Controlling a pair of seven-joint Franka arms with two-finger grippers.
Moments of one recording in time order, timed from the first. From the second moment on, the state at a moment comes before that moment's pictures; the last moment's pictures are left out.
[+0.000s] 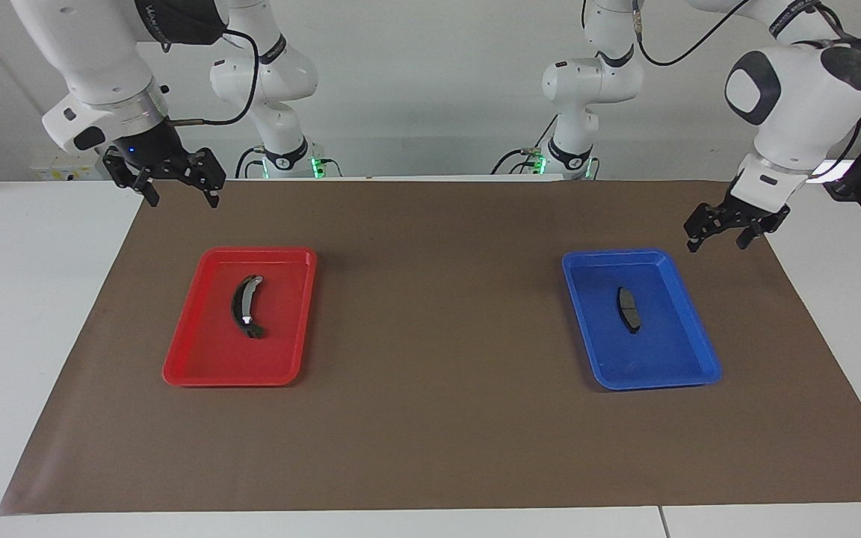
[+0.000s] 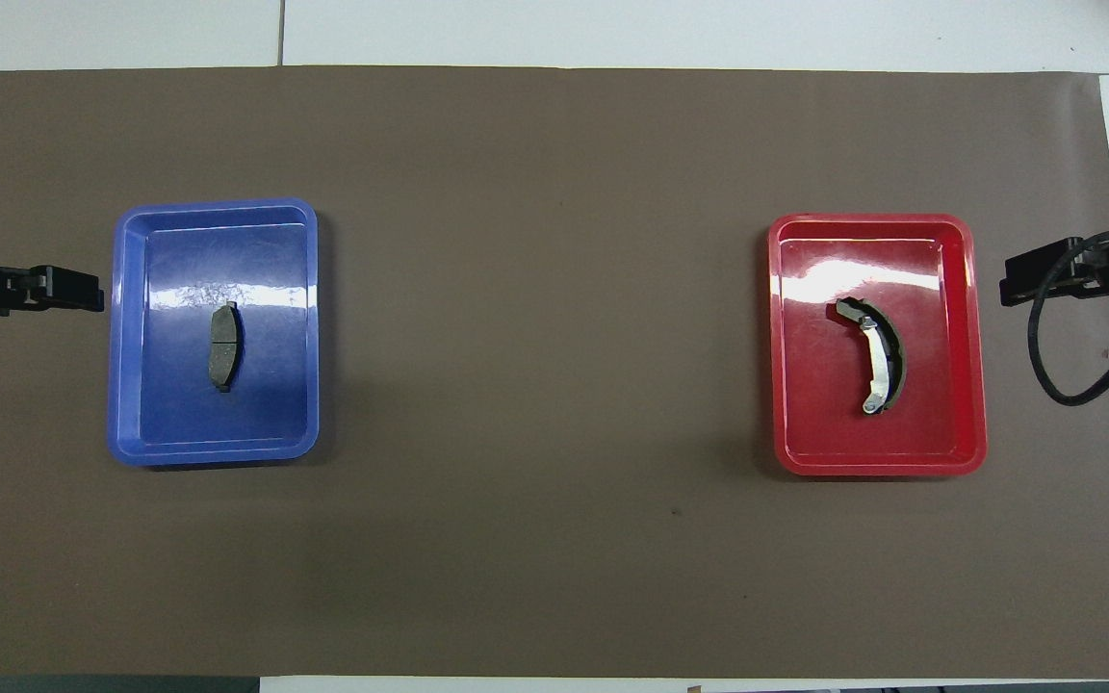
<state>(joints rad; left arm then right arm) -0.06 -0.03 0.07 -1.94 0.02 1.97 0.03 0.10 -0.03 -0.09 -1.59 -0.02 1.54 0.05</state>
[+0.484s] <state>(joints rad) -0.12 0.13 0.06 -2.16 0.02 2.36 -0.02 0.09 -0.04 -0.09 -1.64 -0.02 1.56 0.05</state>
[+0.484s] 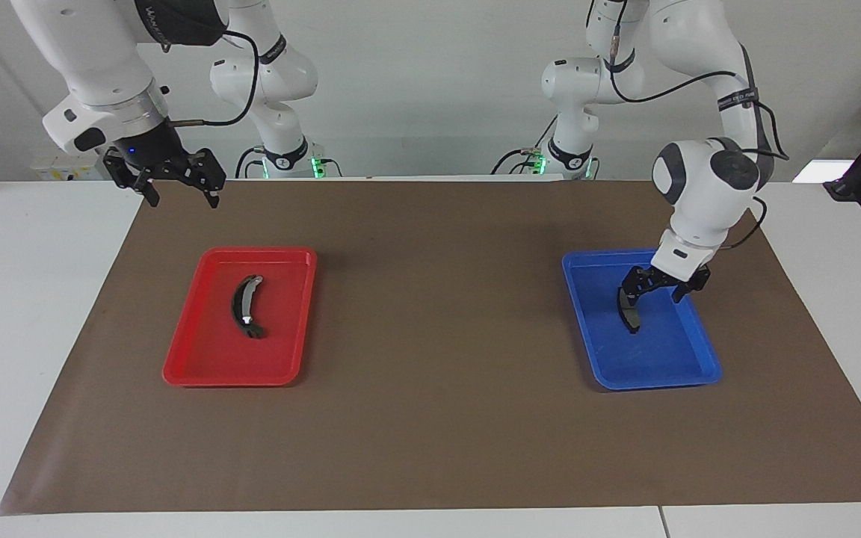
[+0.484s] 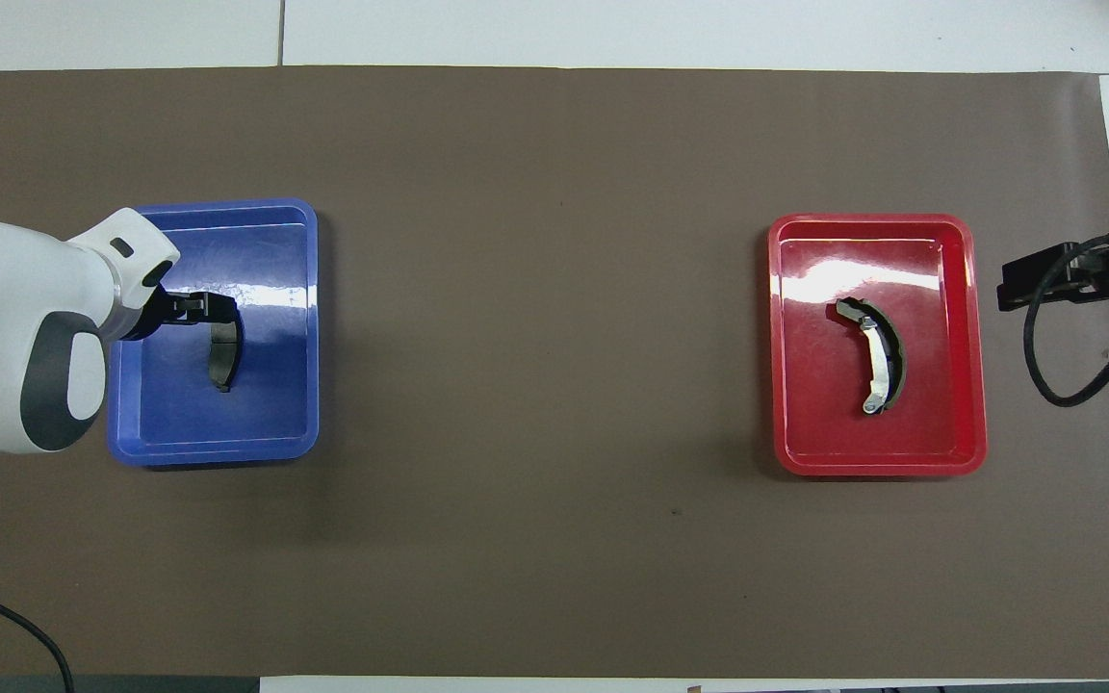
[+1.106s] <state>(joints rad) -0.11 0.18 0.07 -2.26 0.02 2.48 -0.04 0.07 -0.07 -0.09 -2.25 -0.02 2.24 -0.07</state>
